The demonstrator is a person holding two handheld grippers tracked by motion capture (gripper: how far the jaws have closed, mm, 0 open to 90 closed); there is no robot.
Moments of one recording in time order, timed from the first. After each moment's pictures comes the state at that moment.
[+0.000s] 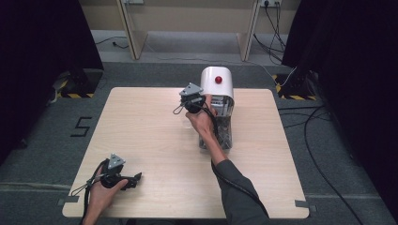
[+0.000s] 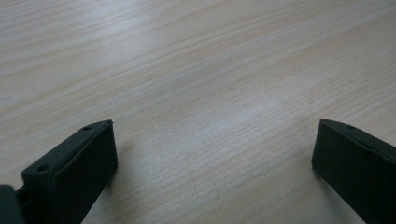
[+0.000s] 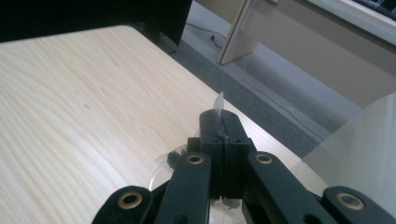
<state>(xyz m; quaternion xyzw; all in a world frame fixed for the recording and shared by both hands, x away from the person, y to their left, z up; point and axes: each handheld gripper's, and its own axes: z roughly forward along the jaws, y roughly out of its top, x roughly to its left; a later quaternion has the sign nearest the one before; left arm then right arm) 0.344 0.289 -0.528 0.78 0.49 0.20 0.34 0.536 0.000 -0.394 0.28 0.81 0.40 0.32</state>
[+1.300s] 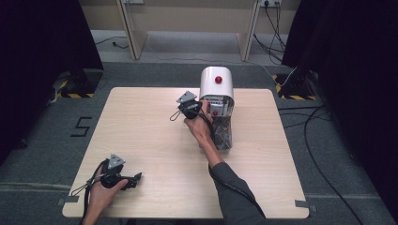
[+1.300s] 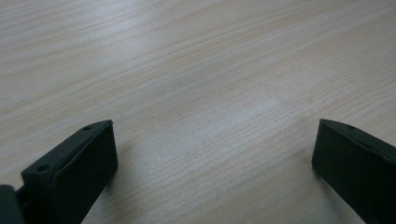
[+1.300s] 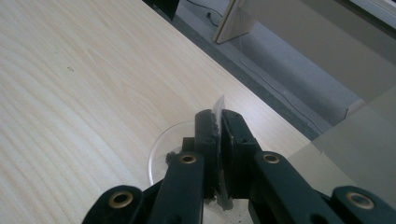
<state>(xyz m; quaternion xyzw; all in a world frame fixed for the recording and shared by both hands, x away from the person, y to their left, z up) 0.344 0.289 -0.528 0.78 0.49 0.20 0.34 0.540 0.009 -0.425 0.29 0.83 0.36 0.33</state>
